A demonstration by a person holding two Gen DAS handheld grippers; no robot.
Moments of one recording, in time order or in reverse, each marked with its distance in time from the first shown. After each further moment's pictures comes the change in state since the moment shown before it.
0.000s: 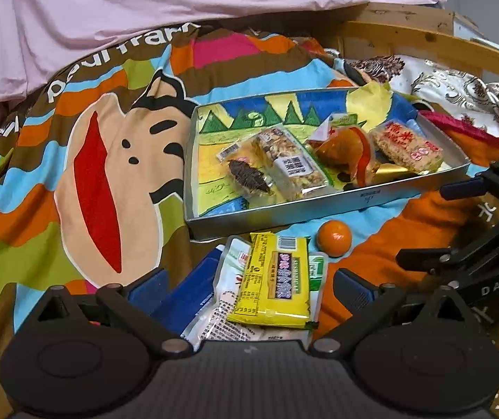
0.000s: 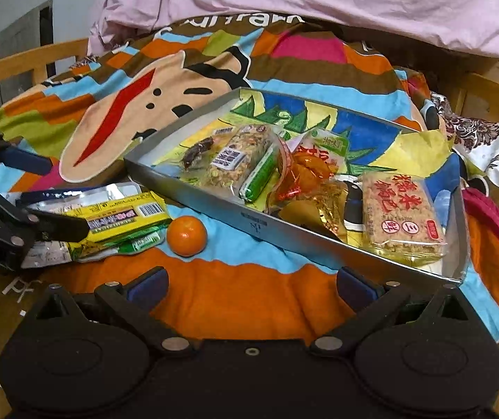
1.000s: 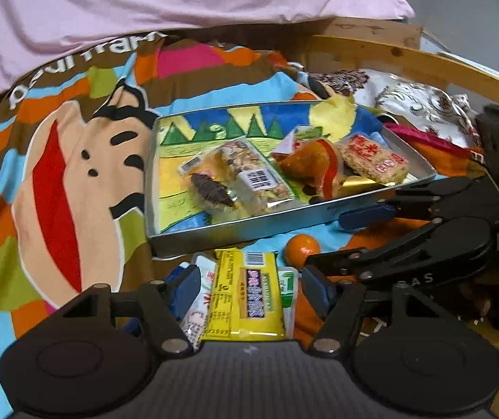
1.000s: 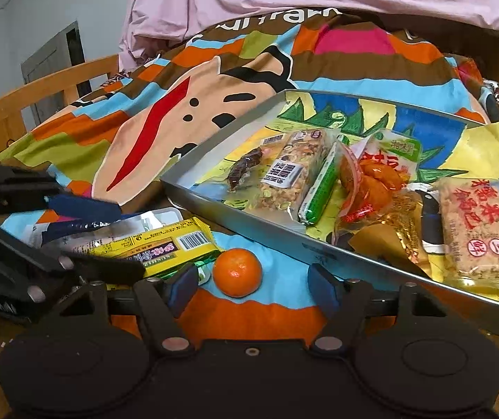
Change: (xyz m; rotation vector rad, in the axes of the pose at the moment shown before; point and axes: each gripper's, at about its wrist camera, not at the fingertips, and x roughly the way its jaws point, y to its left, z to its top) left arm 0.009 0.003 0.000 0.026 -0.061 -0.165; right arm 0.042 0.009 0.018 0.053 -0.011 0.196
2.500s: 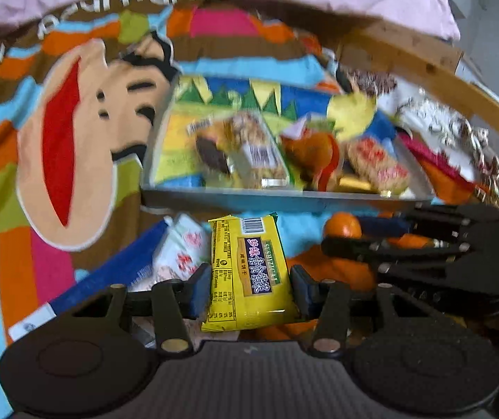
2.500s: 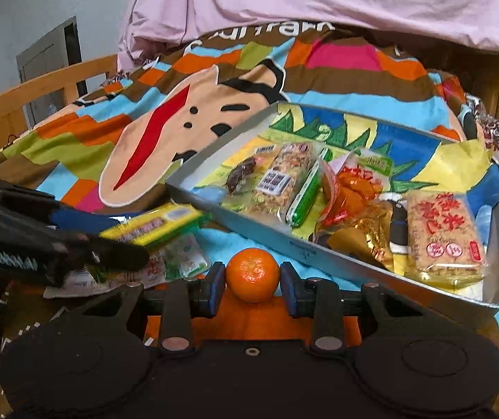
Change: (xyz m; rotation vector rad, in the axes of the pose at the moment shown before) left arm -0.013 -0.006 0.005 -0.255 0.089 0.001; right arm -0.044 0.009 0.003 -0.030 -0.010 -0.060
